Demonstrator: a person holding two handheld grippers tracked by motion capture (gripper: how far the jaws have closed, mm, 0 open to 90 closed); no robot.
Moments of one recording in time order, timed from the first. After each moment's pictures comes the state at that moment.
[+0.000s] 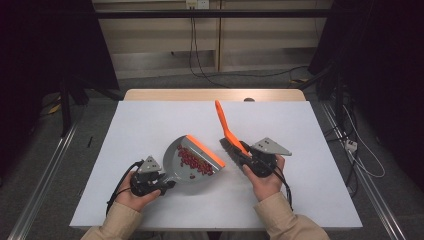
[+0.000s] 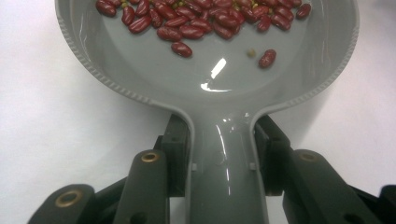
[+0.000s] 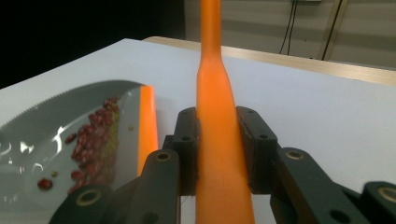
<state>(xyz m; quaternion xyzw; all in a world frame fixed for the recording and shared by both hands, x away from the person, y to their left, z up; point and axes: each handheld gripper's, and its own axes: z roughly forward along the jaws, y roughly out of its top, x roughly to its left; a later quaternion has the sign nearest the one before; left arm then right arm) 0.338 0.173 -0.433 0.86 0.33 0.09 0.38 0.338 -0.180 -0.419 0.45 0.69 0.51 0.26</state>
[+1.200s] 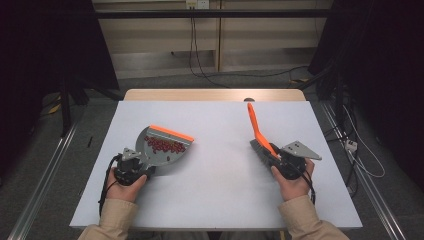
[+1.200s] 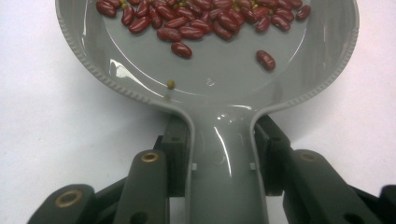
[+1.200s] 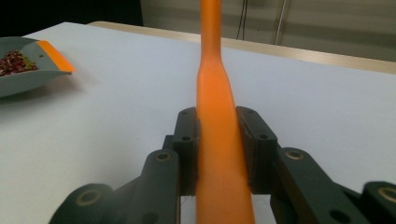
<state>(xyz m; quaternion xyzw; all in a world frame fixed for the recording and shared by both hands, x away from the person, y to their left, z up) 0.362 0.211 -0.438 0.79 0.49 0.16 0.34 0.327 -0.255 -0.430 0.49 0.67 0.46 0.30</state>
